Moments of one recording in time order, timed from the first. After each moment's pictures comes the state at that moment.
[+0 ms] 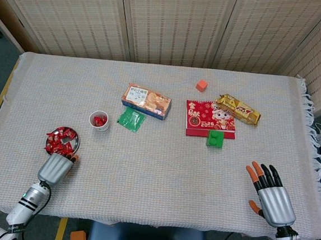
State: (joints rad) left arm -0.39 -1.62 0.06 -0.99 1.57 1.26 0.37; right arm 0.10 -1.23 -0.04 -1.63 -1.63 1.43 -0.32
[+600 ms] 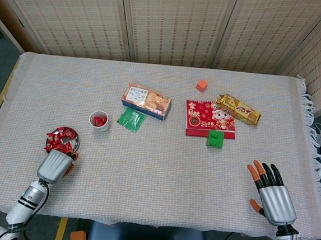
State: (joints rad) left arm -0.40 -1.57 0.01 -1.08 1.59 1.33 0.28; right arm 0.10 -1.23 -0.02 -1.63 -1.61 1.43 -0.32
